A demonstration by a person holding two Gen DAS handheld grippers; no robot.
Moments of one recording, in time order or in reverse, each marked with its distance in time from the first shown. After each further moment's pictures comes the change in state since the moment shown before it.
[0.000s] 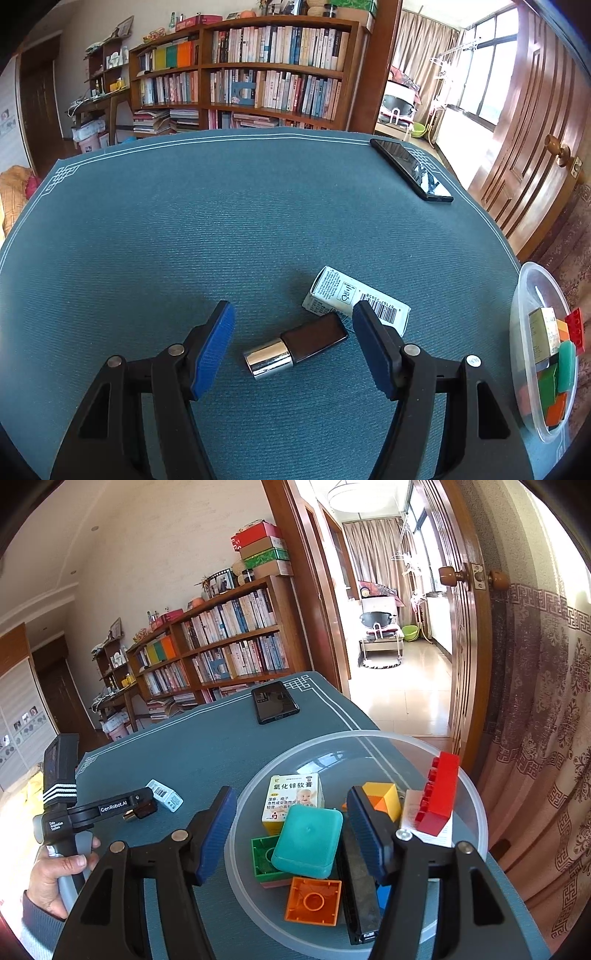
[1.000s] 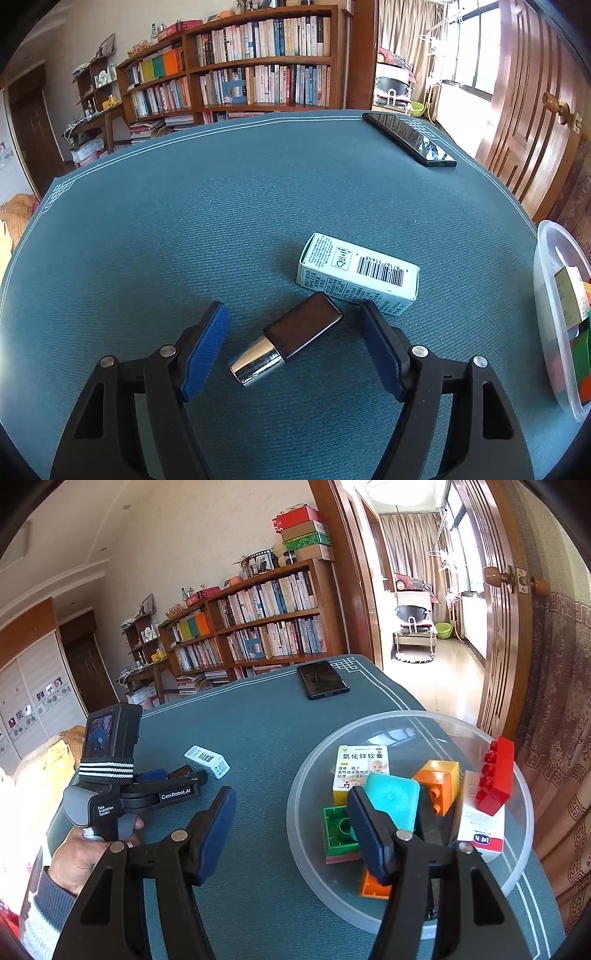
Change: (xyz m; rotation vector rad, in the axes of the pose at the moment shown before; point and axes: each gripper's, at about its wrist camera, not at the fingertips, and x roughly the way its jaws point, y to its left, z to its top) left arm 0.014 -0.018 -0.013 0.106 0.023 0.068; right arm 0.004 0.041 -0.022 -0.089 0.059 0.105
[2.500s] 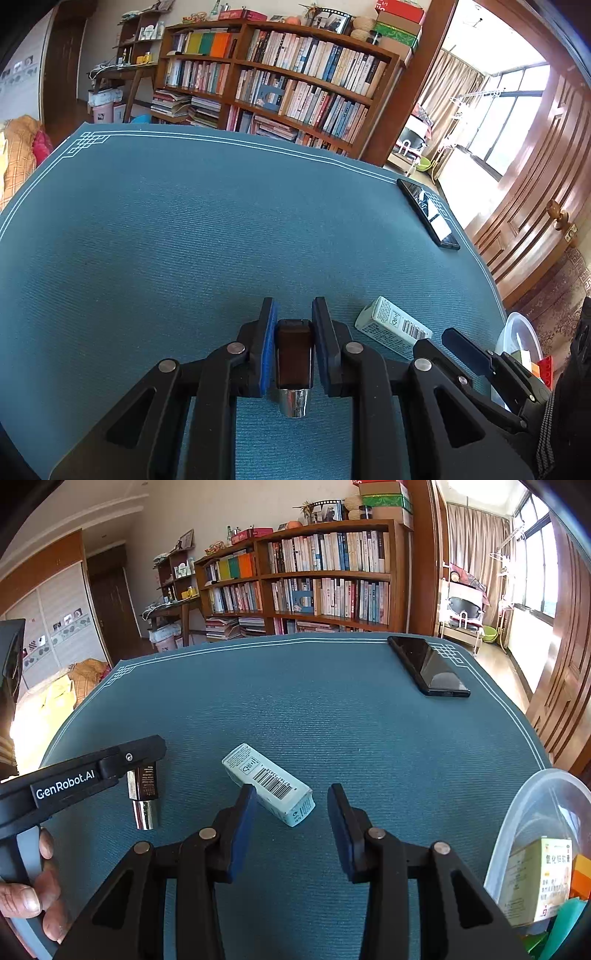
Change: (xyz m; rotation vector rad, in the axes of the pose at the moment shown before) left arm -0.027 0.084 0.012 -0.300 -0.055 -0.143; right arm 0.145 0.095 0.021 -0.199 0.181 0.058
